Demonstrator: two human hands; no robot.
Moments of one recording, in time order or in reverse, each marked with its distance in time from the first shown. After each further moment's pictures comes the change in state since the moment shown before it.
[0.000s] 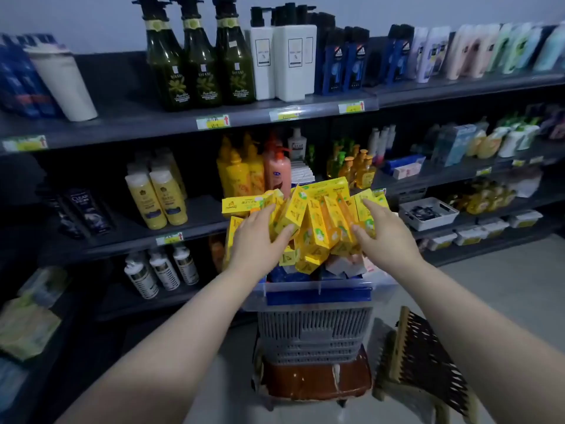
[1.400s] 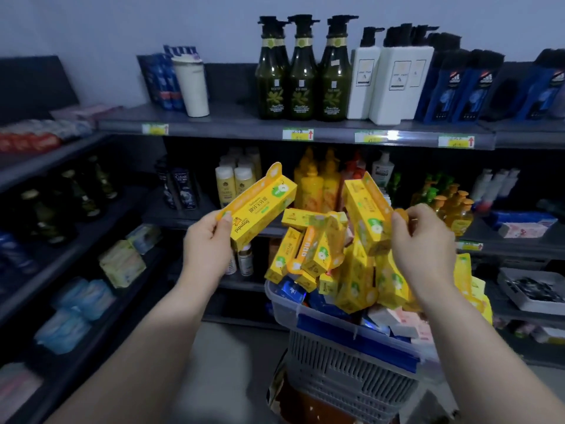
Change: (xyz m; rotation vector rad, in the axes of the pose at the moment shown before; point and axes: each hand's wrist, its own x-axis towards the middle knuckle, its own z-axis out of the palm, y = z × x) left_hand -0.038 -0.033 -0.080 -0.360 0.717 -0.376; right_hand 0.060 -0.055 -0.003 0.311 0.281 -0.141
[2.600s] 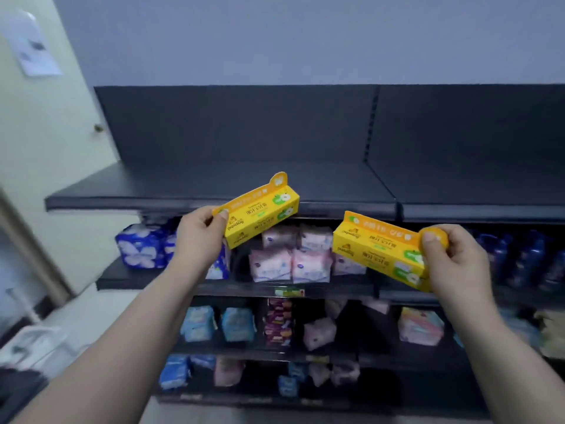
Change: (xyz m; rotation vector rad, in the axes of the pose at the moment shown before) left_hand -0.375 -0.033 -0.743 0.493 1.289 -0.373; right_hand -0.515 -0.551 0.121 1.093 -1.237 -0.550
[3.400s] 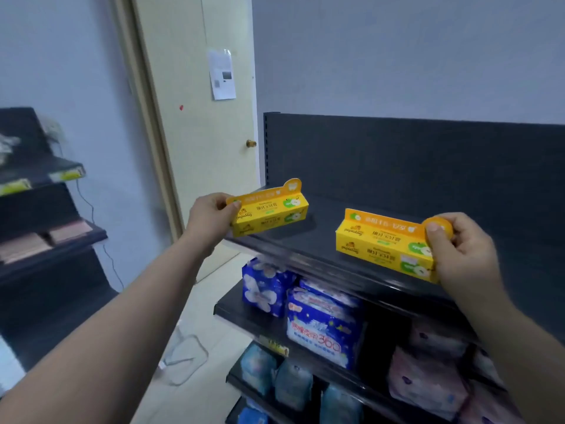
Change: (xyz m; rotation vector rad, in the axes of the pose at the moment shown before) left_hand 0.222 -0.098 -0.215 0.177 0.352 -0.055; right_hand 0.102 -0.097 0.352 0.230 -0.427 -0.266
